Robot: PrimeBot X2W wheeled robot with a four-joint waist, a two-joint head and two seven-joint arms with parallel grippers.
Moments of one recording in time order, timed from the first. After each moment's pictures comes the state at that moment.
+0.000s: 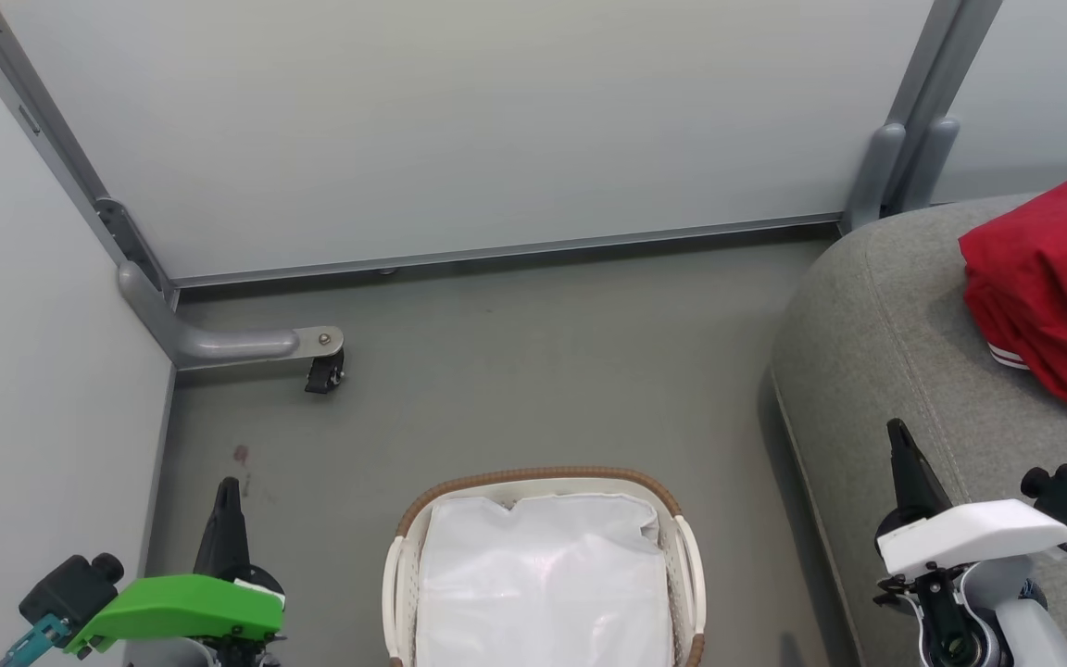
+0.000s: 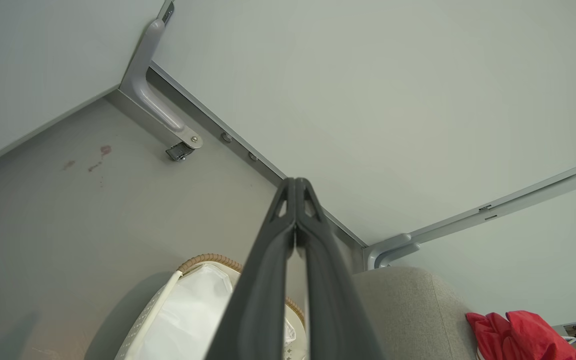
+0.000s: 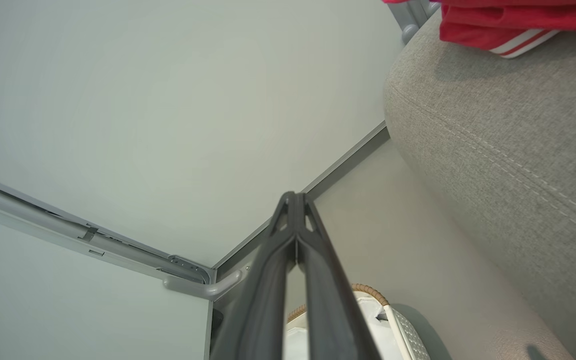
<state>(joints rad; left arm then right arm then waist) -0.05 0.05 0.00 0.30 -0.92 -0.11 -0.09 -0.14 -0.04 -0.05 0.33 0.84 0.13 -0.09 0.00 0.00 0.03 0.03</state>
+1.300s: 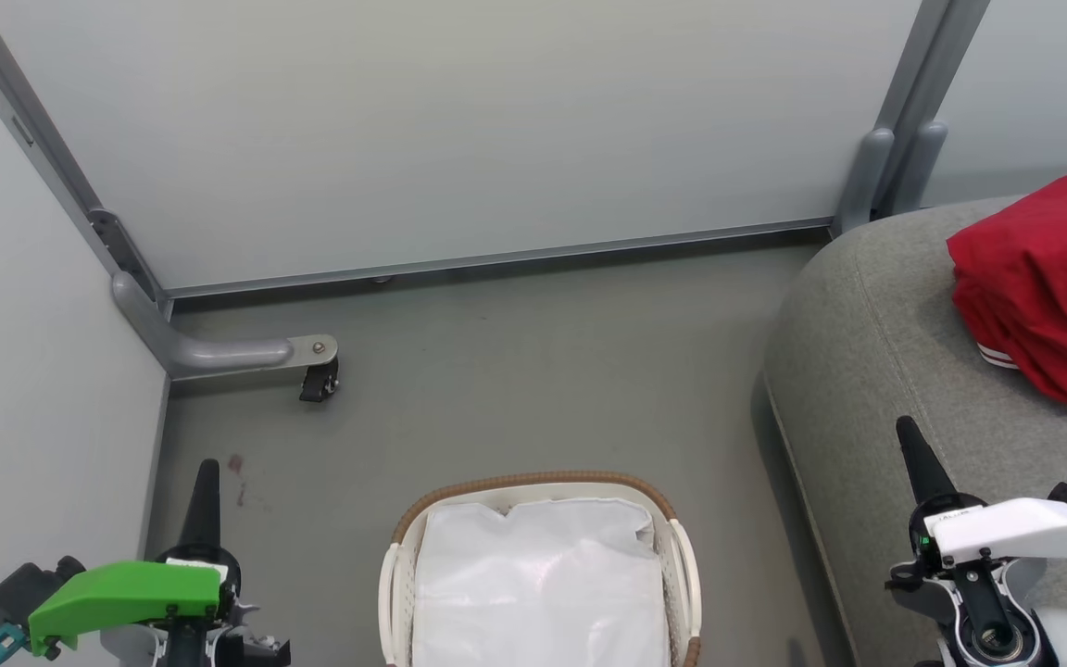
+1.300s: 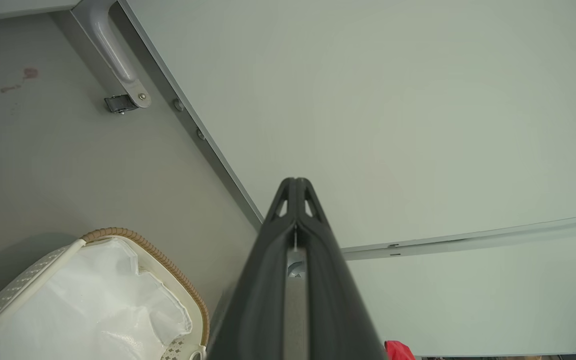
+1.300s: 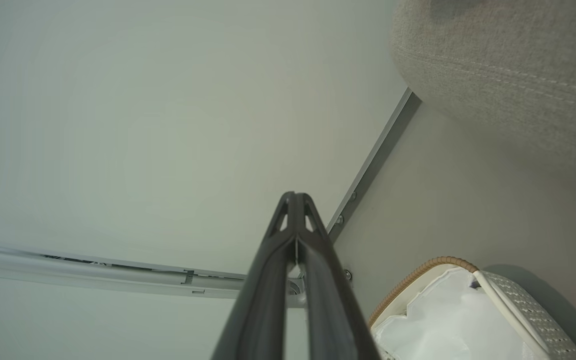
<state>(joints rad) -0.07 0.05 0.06 0.27 -1.30 -0.12 0.02 -0.13 -0.04 -0.09 0.29 1.26 0.13 0.02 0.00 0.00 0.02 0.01</state>
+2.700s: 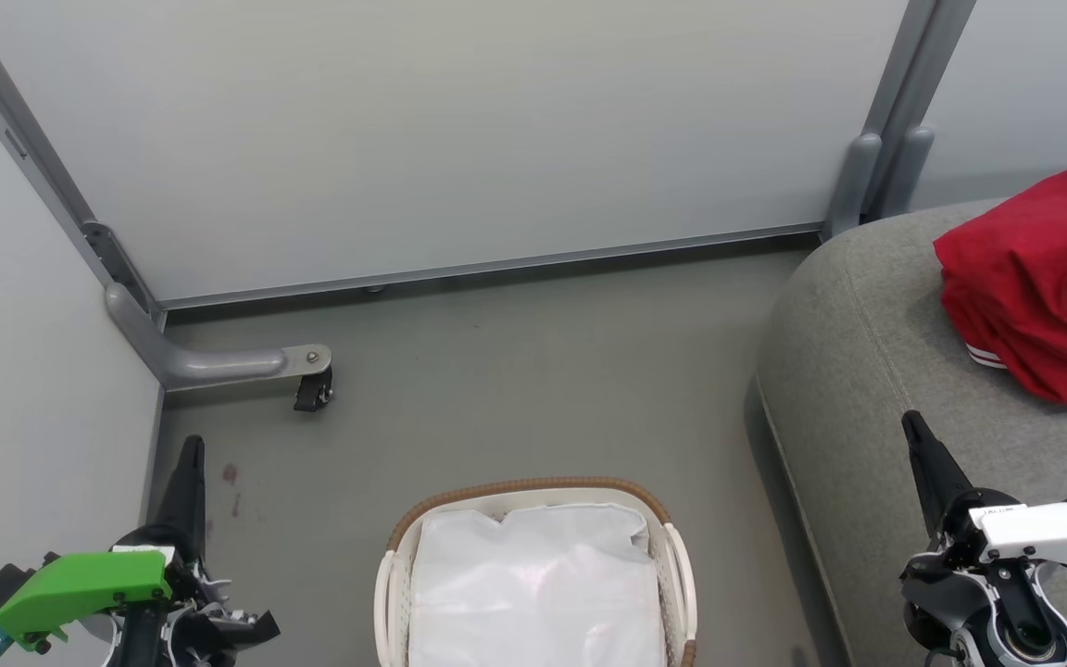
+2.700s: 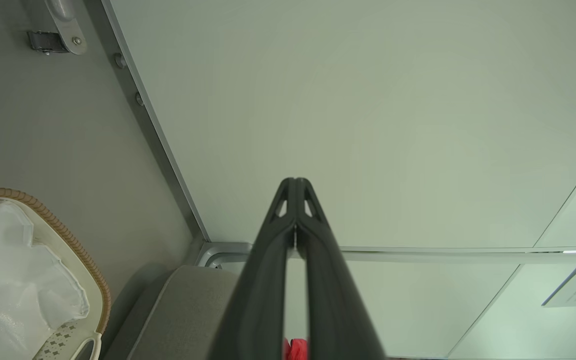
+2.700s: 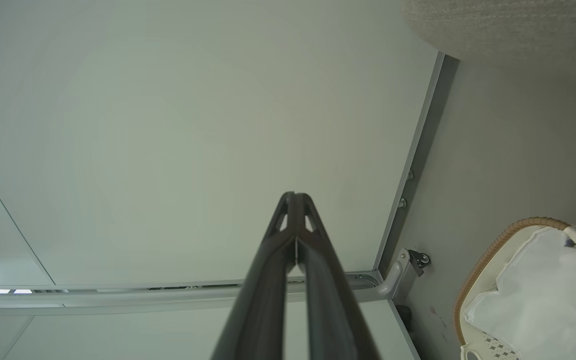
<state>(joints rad) -0.10 0.05 0.11 0.25 -1.59 -0.13 0.11 -0.11 -0.05 -0.11 0.25 1.59 0.13 0.11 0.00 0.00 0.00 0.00</state>
